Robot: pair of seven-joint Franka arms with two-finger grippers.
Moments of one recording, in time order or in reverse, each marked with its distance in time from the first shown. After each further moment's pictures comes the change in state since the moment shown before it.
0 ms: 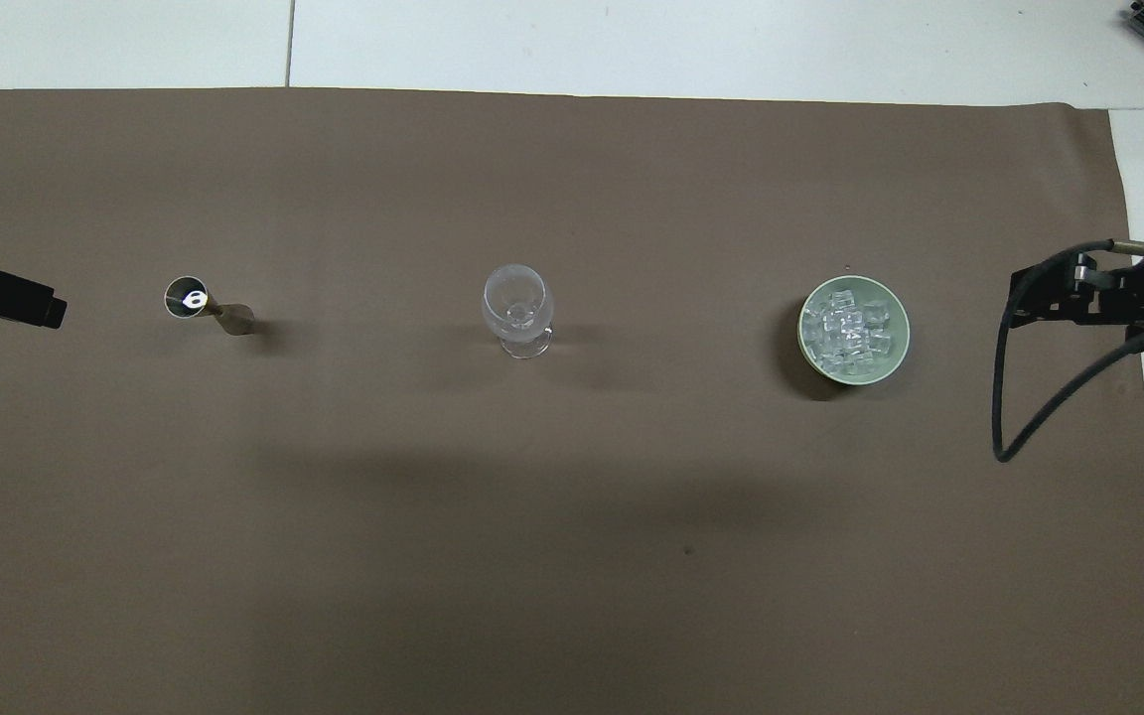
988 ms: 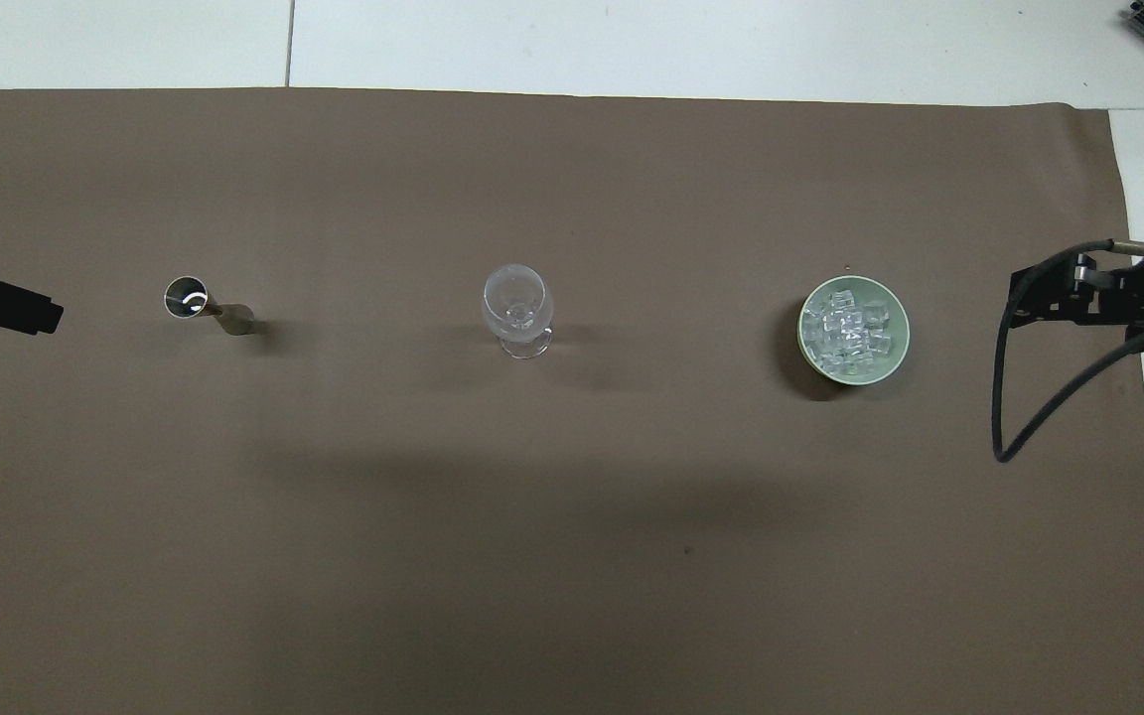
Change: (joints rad) left arm -0.009 0.002 0.011 0.002 0.013 -0.001 0.098; right arm 0.000 0.000 0.000 0.000 0.000 0.000 0.000
